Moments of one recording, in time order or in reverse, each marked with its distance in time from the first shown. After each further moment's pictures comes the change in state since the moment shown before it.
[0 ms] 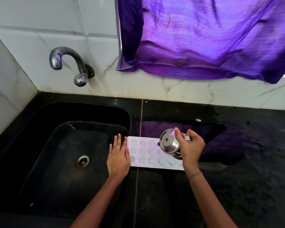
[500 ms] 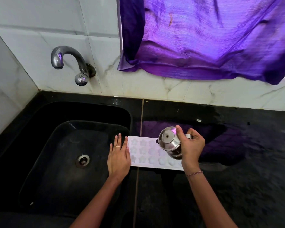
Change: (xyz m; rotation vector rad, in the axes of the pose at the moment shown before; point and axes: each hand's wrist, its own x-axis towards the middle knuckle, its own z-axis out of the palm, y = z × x) left_hand 0.001 0.000 0.000 -0.006 -0.001 -0.003; right_hand 0.002 -0.007 0.004 0.054 0.028 0.136
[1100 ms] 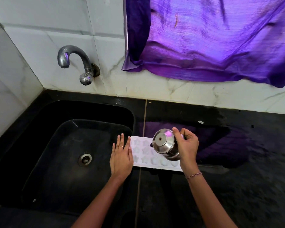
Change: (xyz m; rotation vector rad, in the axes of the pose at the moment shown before) left_hand -0.002 0.002 -0.003 0.005 -0.006 -0.011; right_hand -0.009 -0.007 0.012 -0.049 -0.168 -0.020
